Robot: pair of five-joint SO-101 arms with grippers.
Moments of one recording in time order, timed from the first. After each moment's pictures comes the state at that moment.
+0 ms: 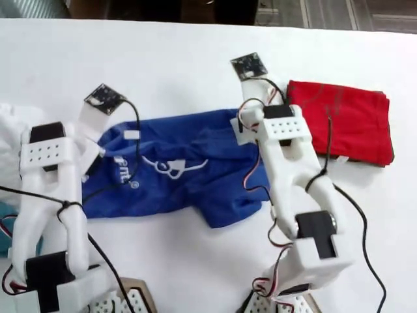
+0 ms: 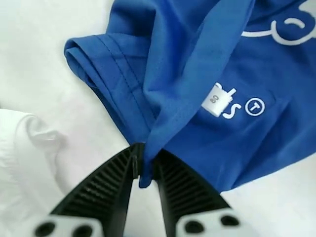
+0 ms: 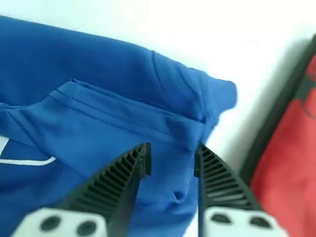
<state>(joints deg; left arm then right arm) -20.7 -13.5 28.8 69.7 -41.5 -12.1 8.8 12.1 53.1 14.6</state>
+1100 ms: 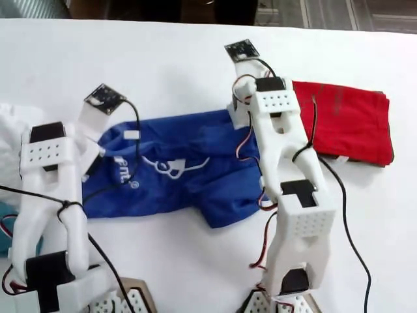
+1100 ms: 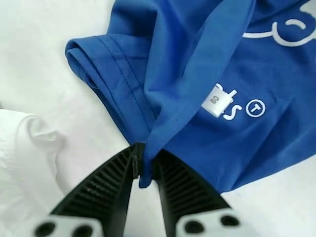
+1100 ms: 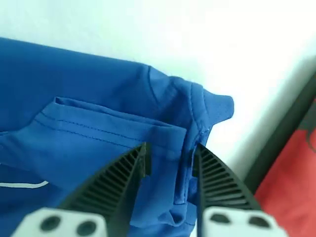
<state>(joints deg) -20.7 -13.5 28.8 69.6 -41.5 -11.8 28.4 -17.8 68.9 14.7</state>
